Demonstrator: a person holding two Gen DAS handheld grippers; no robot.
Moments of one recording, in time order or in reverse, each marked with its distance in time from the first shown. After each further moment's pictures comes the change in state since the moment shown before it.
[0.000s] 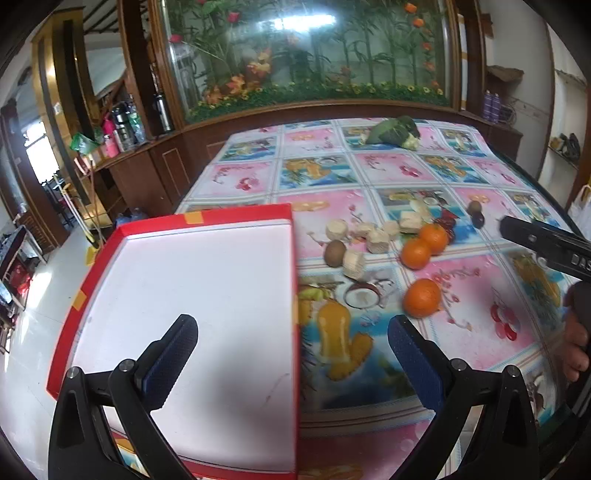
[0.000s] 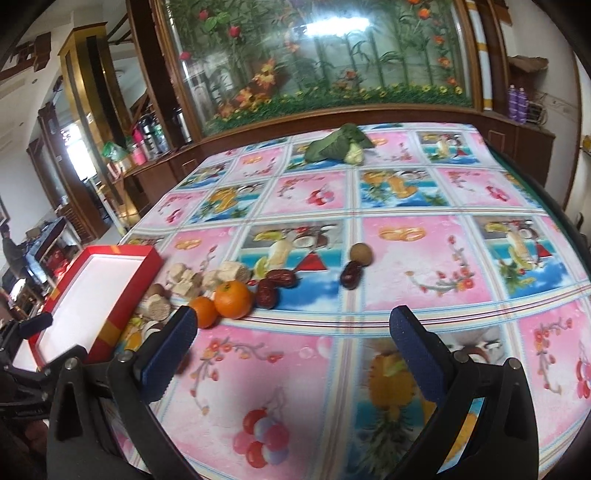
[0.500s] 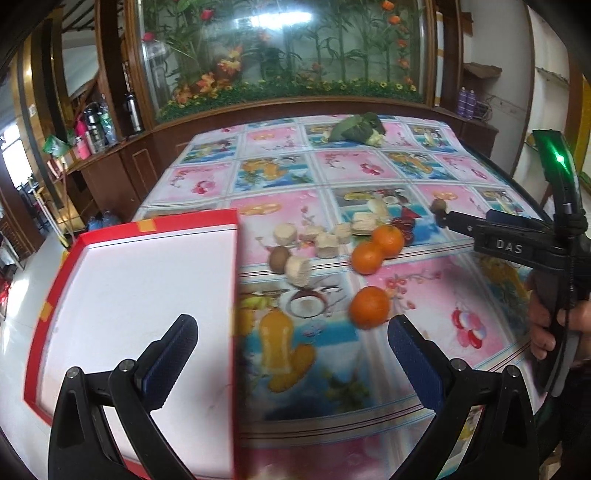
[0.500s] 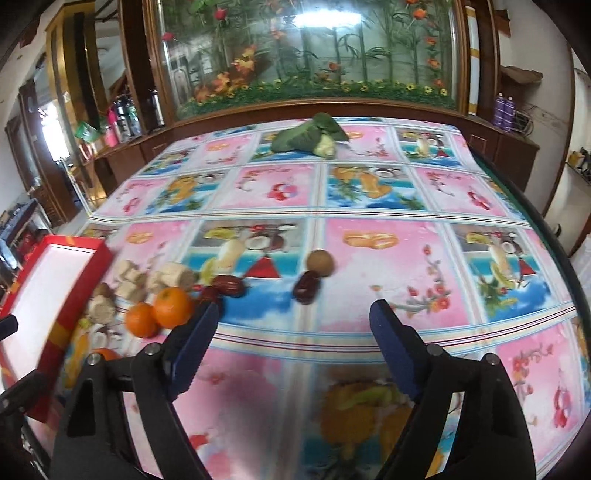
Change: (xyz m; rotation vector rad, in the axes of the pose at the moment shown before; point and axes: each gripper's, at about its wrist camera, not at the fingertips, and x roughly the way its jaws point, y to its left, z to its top) left arm 0.009 -0.033 0.009 0.024 0.010 -0.118; right arm 0.029 -0.024 0.011 -0.037 0.045 -0.166
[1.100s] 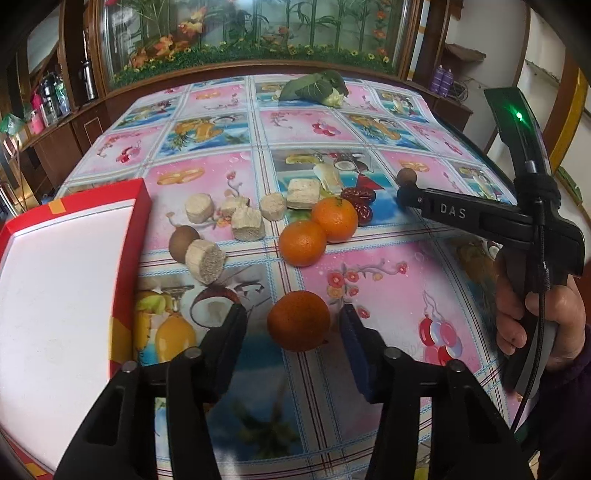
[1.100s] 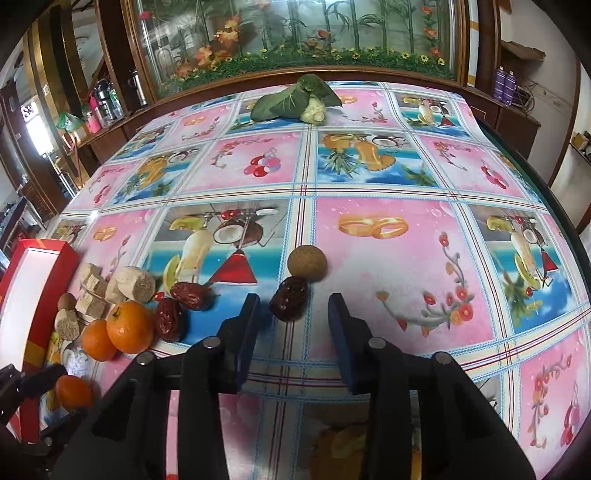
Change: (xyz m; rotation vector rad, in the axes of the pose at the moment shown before) left arm 0.050 -0.029 0.004 -0.013 0.143 -0.170; right arm 0.045 -0.005 0.013 0.032 0.115 -0.014
